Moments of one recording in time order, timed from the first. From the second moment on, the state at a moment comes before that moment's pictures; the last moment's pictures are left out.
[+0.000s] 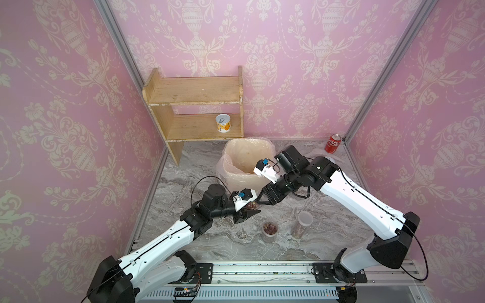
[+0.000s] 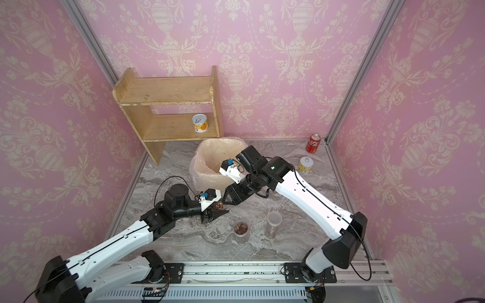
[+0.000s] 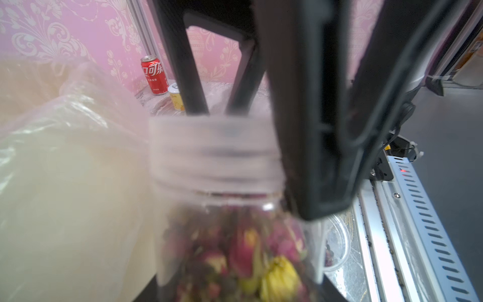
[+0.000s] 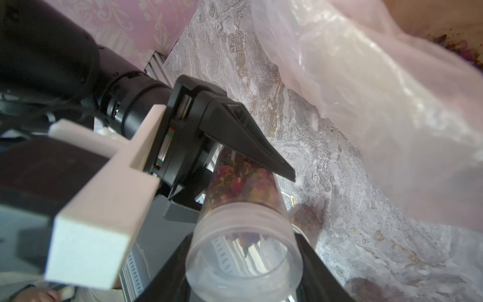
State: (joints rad) left arm -0.67 0.99 0.60 0.01 0.58 0.27; right arm 0.76 1.52 1.65 -1.15 -0.49 0.08
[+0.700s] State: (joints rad) left arm -0.66 1.03 0.59 0.04 0.77 0.17; right arm 0.80 1.51 1.65 -1.17 -0.47 -0.55
